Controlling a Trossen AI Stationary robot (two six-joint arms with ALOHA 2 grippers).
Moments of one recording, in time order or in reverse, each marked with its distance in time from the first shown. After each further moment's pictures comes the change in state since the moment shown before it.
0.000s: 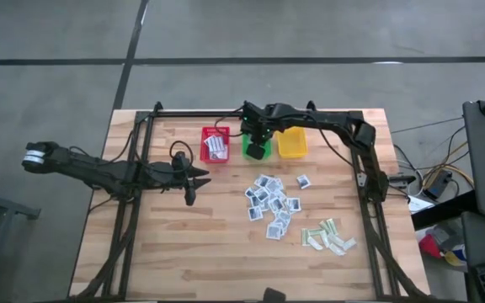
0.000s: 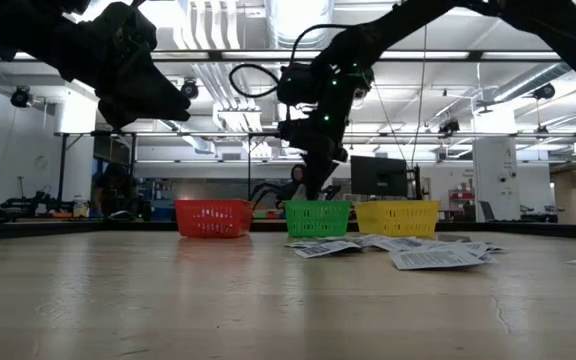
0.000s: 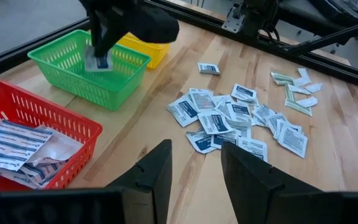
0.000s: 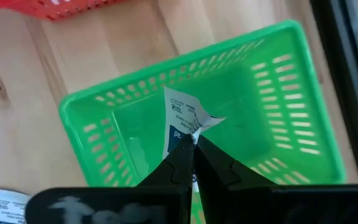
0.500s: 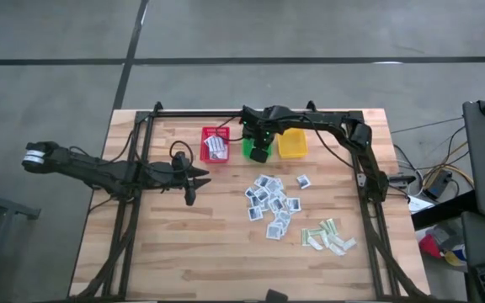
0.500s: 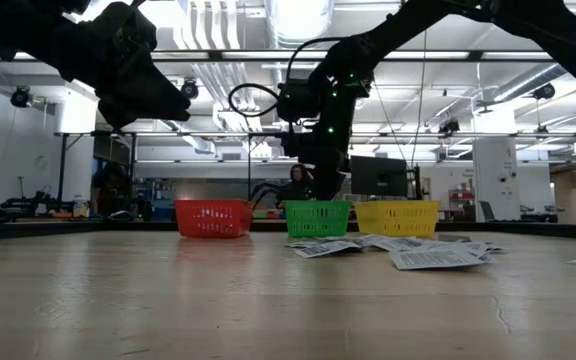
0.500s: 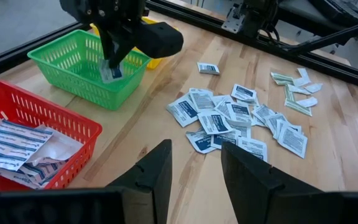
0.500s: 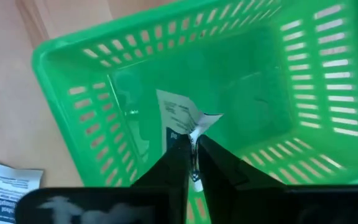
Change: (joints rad) left arm 0.000 0.000 0.000 0.000 0.000 0.000; right arm -0.002 0.036 -0.010 -0.063 -0.008 -0.026
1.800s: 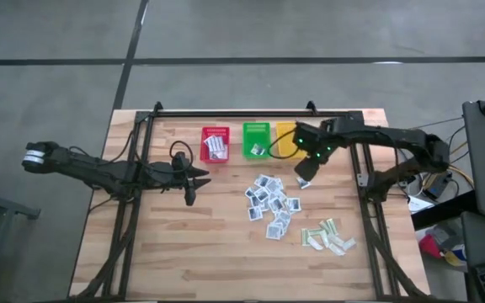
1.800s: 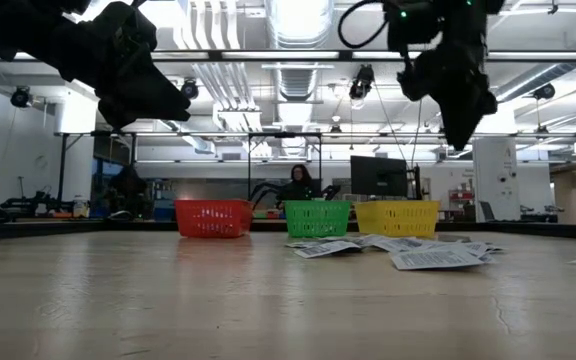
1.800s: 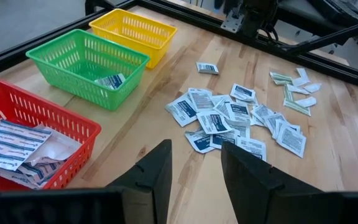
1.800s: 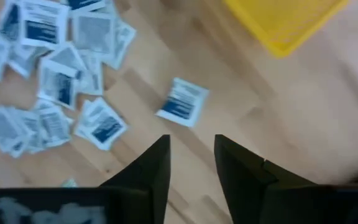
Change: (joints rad) left arm 0.000 0.000 0.000 0.001 0.004 -0.002; right arm 0.106 -0.757 -0.587 -0.255 -0.108 0.580
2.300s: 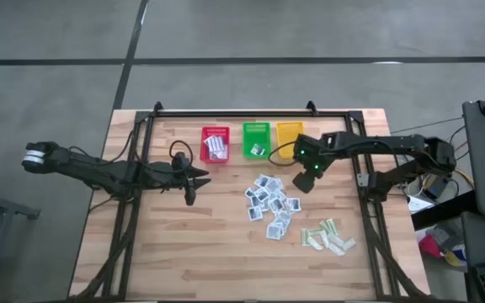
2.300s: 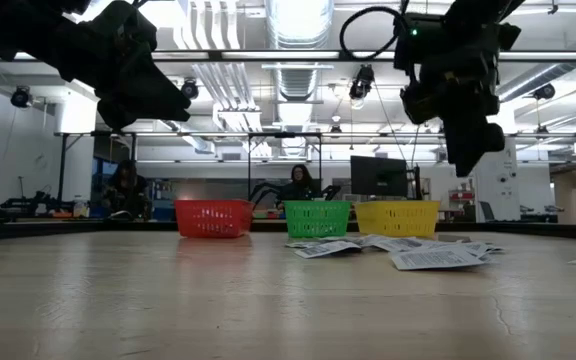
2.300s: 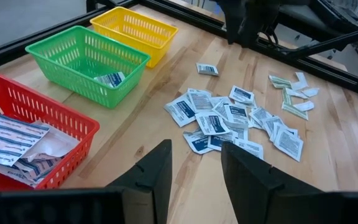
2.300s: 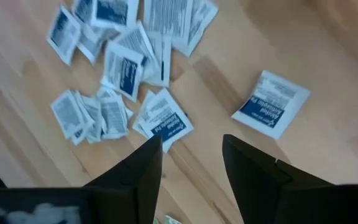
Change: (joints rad) left arm 0.000 0.000 0.000 0.001 0.000 -0.032; right arm 0.057 -0.035 -0.225 0.300 -0.225 0.052
